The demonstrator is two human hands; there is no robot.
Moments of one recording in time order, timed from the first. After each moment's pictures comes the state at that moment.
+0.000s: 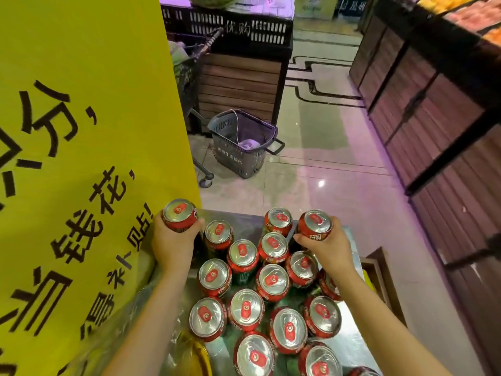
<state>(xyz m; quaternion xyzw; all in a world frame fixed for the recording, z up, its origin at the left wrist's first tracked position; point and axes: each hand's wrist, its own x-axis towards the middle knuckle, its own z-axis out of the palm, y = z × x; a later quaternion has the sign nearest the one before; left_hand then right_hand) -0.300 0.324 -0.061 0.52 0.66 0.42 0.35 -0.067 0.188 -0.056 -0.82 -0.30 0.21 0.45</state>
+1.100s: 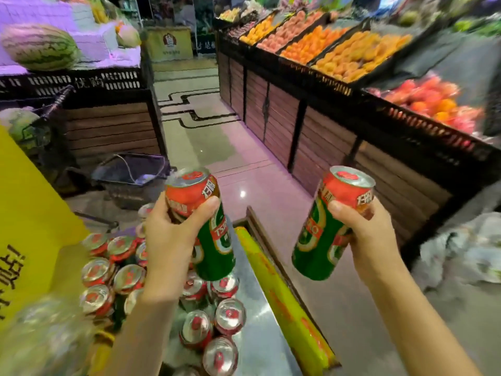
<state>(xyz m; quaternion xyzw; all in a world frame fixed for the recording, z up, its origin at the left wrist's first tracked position) -0.224 0.031 0.117 0.61 0.22 0.40 0.65 -0.087 -0.172 0.125 -0.65 -0.20 0.09 0.73</state>
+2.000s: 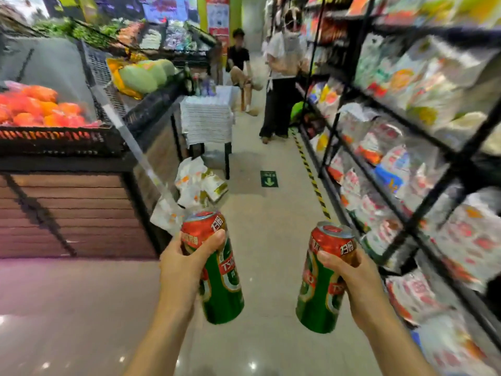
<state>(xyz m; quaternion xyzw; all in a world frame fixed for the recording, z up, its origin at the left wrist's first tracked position) -0.141 -0.573 0.084 0.66 -0.09 -0.11 0.74 -0.277 -0.770 0.063 -0.63 0.29 -0.25 0.67</state>
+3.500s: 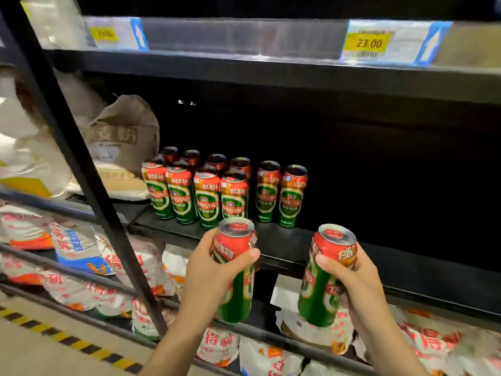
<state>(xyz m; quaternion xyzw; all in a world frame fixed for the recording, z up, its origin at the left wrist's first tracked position) -0.359 -1.324 0.099 0.46 -0.56 -0.52 0.45 -0.570 -1.256 0.075 -0.36 0.59 -0.63 0.35</state>
